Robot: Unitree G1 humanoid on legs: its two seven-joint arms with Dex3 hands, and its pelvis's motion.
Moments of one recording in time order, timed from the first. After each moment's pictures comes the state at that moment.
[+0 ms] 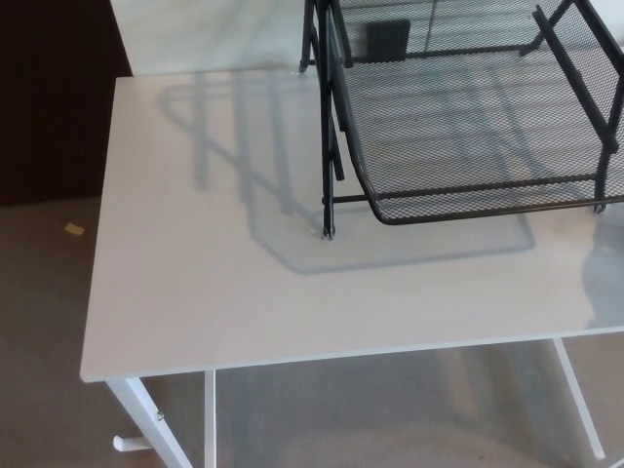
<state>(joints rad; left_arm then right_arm) 0.21 0.83 0.22 1.19 -0.02 -0.10 -0.31 -0.51 -0.76 0.35 0.83 -0.54 0.01 -0.02</state>
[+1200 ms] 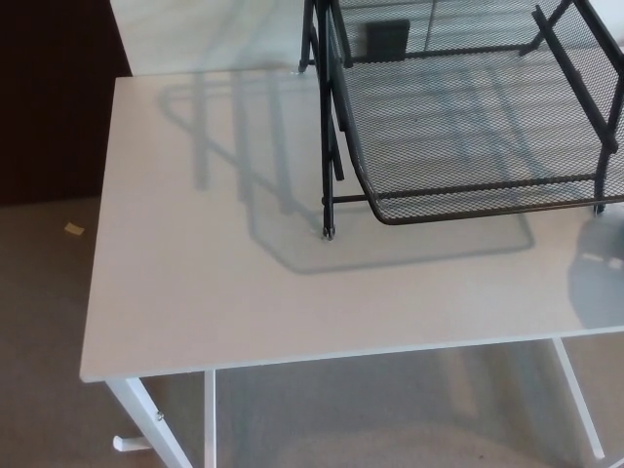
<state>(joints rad) 0.22 0.83 0.23 1.21 -0.02 -0.12 -0.28 -0.42 -0.61 0.29 0.81 -0.56 0.07 -0.51</state>
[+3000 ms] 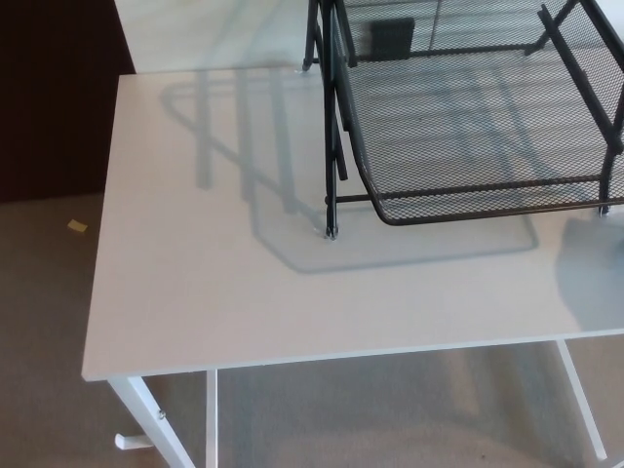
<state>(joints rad) 0.27 0.87 0.22 1.22 -0.01 -0.16 -0.27 -0.37 -0.74 0.18 0.61 -0.54 0.00 -0.33</state>
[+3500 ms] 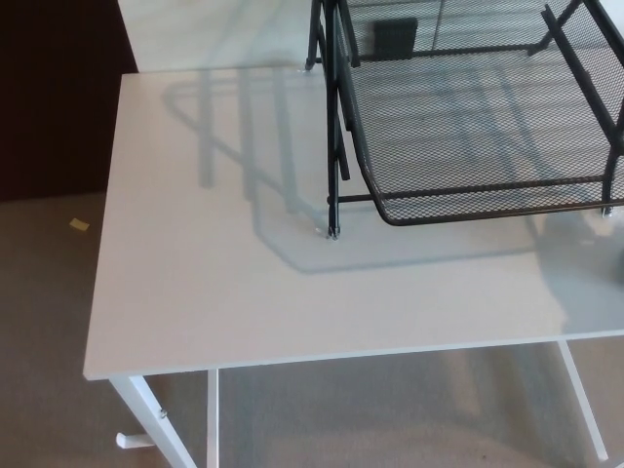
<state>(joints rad) 0.29 0.87 0.22 1.21 -0.01 -0.16 -0.27 -0.42 -0.77 0.17 0.61 -0.56 -0.02 -0.32</state>
